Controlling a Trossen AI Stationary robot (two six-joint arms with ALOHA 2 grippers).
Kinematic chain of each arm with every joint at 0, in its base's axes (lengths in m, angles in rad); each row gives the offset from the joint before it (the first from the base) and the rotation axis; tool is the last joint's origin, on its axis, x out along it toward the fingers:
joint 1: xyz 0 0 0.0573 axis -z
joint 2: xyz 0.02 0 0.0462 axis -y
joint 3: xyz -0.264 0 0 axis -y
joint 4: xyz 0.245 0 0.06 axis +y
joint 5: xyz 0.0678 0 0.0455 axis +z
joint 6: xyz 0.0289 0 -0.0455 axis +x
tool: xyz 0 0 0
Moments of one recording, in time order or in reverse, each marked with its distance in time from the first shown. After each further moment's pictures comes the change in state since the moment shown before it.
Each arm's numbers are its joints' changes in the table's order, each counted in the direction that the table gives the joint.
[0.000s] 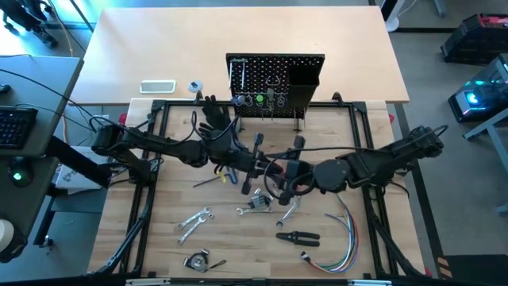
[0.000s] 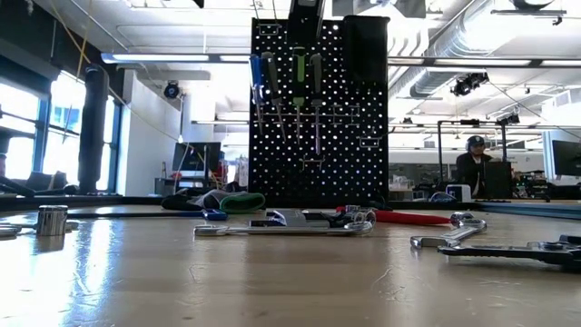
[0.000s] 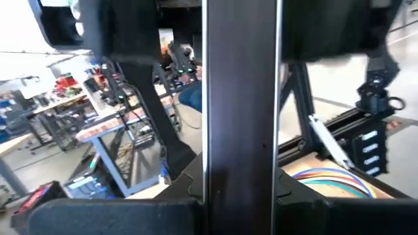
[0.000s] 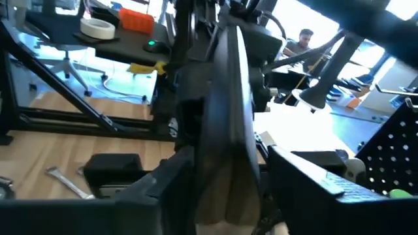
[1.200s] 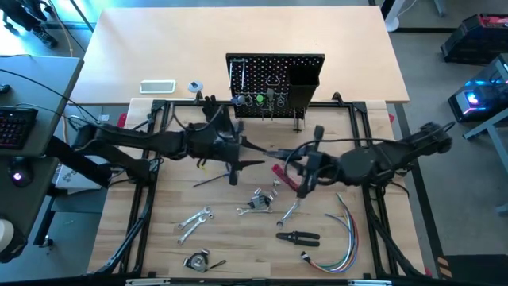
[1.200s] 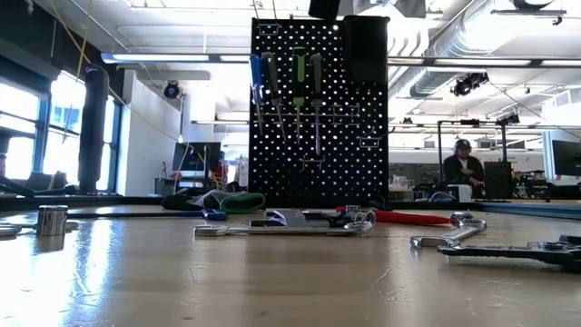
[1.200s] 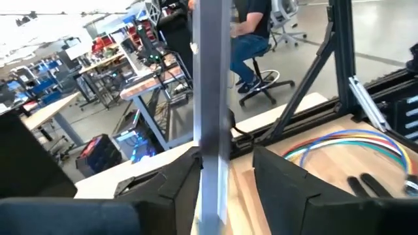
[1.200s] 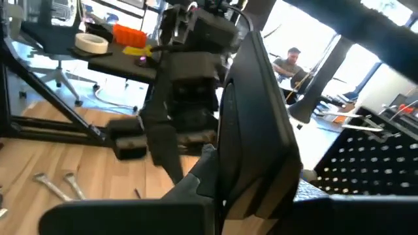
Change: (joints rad) left arm 0.002 0.224 0.000 0.364 0.187 0.046; right arm -0.024 0.137 0.000 0.060 -0.043 -0.083
